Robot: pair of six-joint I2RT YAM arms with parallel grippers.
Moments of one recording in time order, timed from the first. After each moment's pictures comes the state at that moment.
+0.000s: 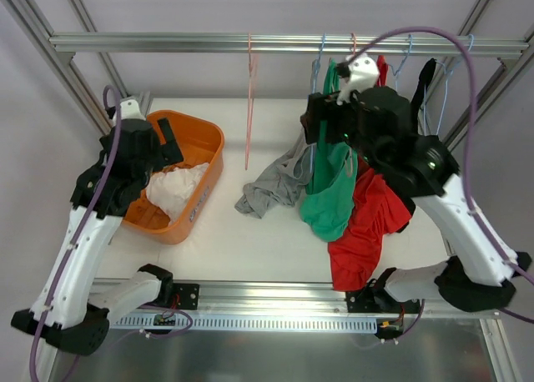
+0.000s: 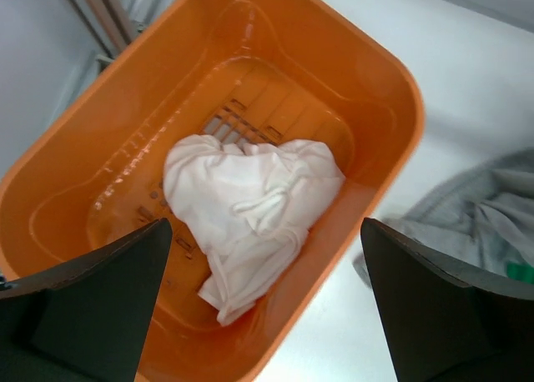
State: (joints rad) left arm -0.34 1.03 1.40 -0.97 -0.53 -0.43; right arm 0.87 1.26 1.84 -0.83 0.42 0.19
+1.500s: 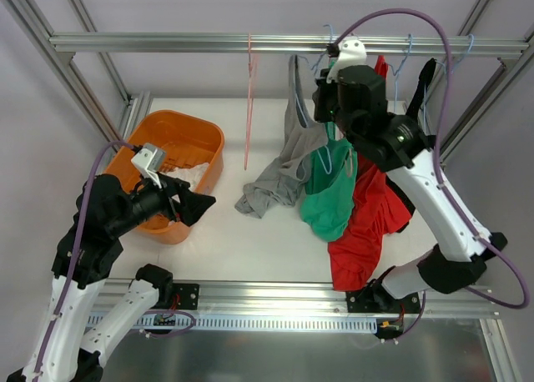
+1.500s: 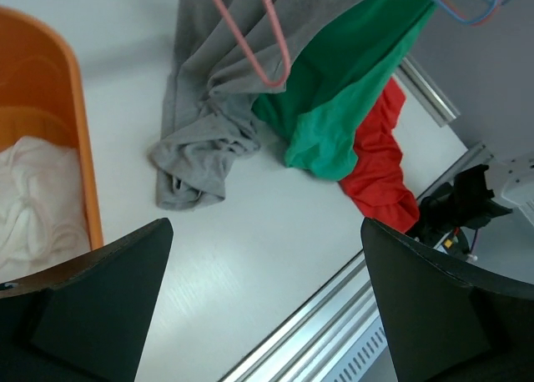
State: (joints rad) left arm -0.34 0.58 1.07 -0.77 0.38 -0.28; right arm 0.75 1.50 1.96 -0.76 0.45 0.20
